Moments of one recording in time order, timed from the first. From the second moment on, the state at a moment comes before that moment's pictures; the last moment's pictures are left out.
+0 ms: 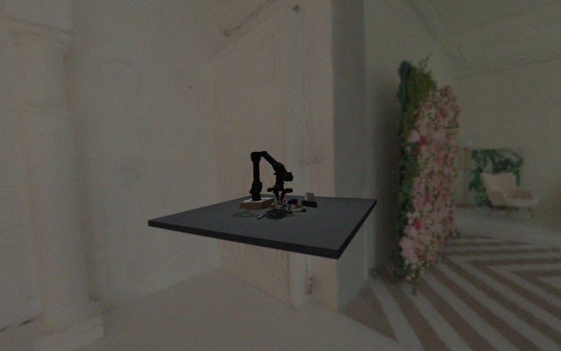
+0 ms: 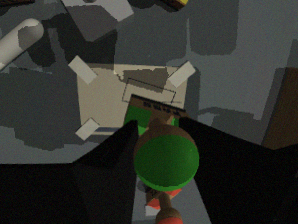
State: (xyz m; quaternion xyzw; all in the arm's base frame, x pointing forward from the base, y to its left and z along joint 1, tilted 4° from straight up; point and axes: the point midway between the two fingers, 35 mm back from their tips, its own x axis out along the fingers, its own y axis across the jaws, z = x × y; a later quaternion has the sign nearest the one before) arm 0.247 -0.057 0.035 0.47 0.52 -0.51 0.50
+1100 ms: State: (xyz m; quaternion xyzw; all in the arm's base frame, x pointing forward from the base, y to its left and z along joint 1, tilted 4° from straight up) arm 0.300 -0.050 0.073 0.47 0.51 -0.51 0.51
